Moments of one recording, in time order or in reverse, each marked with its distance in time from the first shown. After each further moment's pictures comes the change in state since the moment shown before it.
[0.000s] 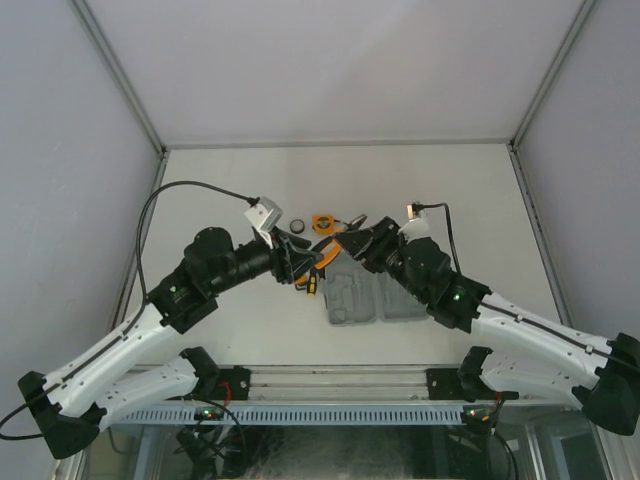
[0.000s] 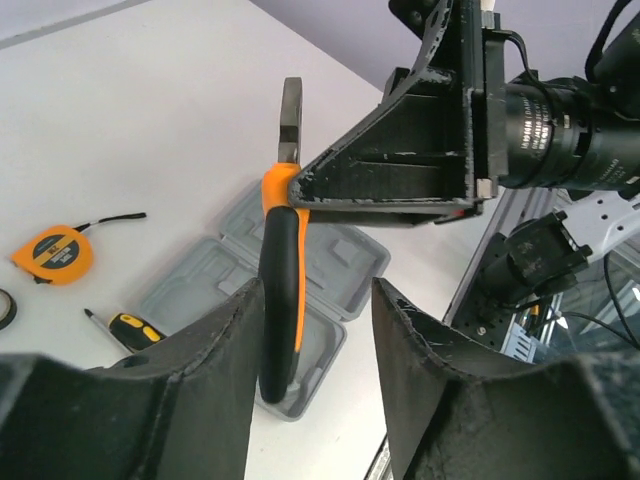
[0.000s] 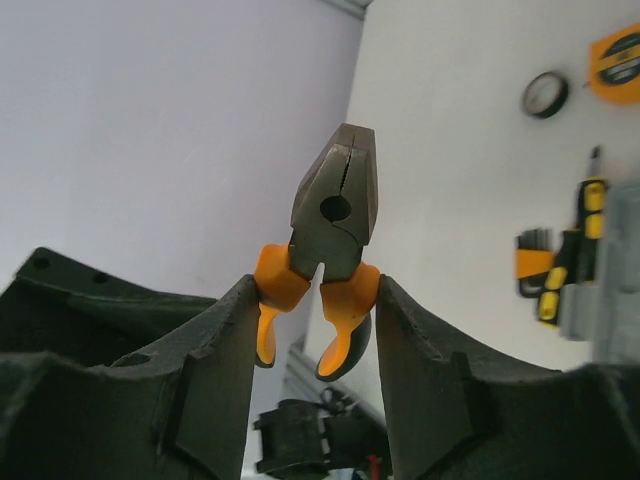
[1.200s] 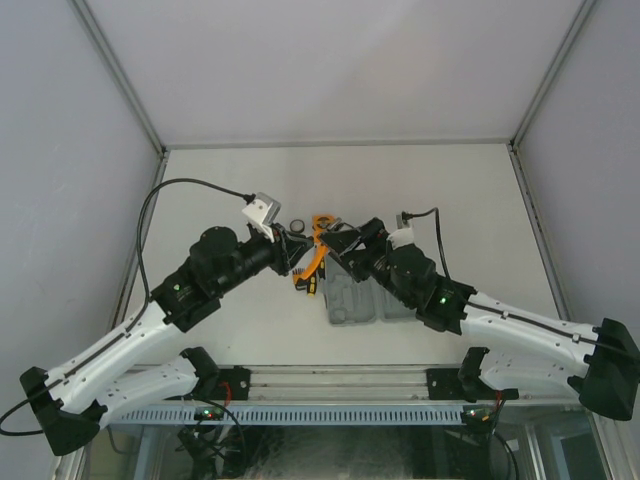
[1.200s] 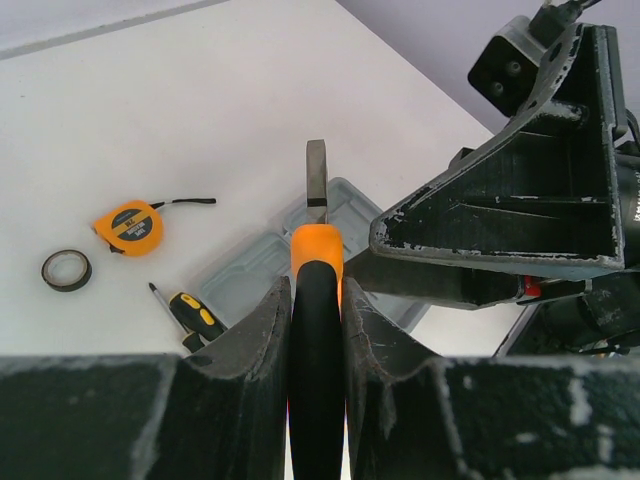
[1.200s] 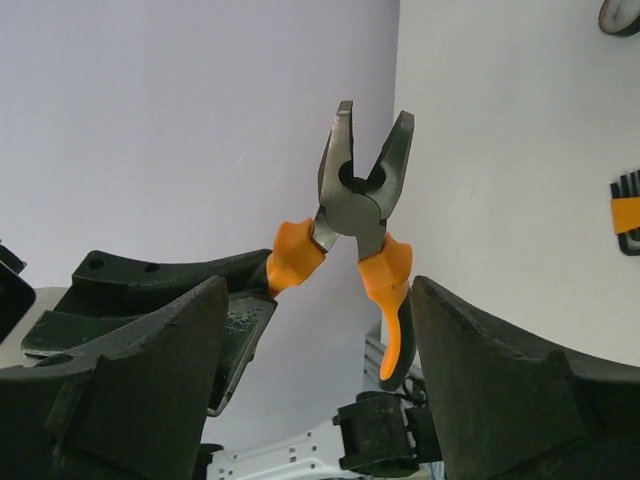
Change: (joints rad) left arm -0.007 0.020 0.005 -0.017 -0.185 0.000; right arm 0.094 0.051 0.000 0.040 0.092 0.180
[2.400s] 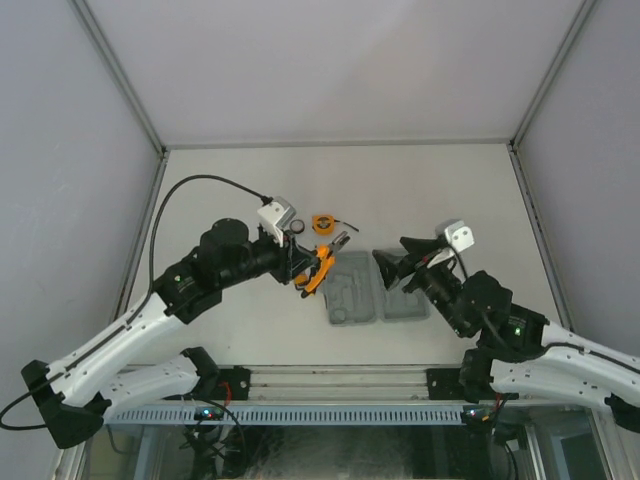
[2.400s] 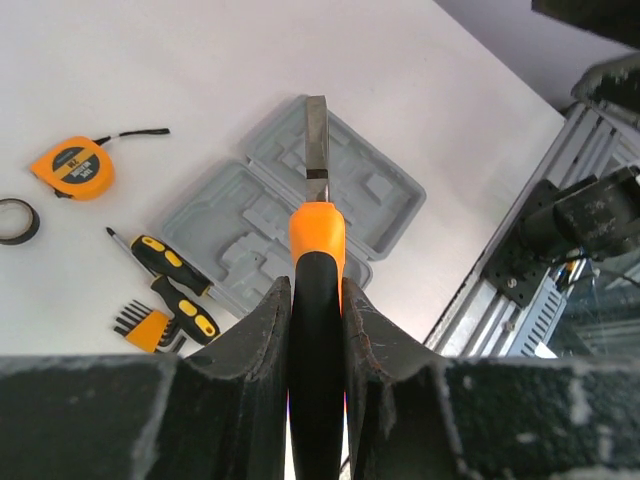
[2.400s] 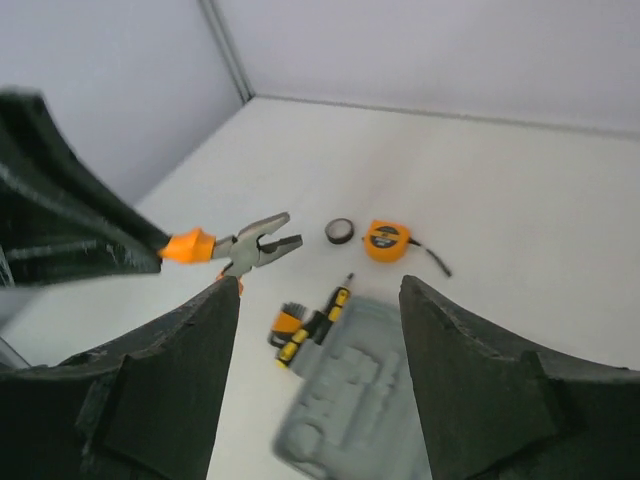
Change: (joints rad) left arm -0.001 0.072 0.106 -0.226 0.144 0.027; right arm 0.193 -0.430 0.000 -0.262 0.294 -1.265
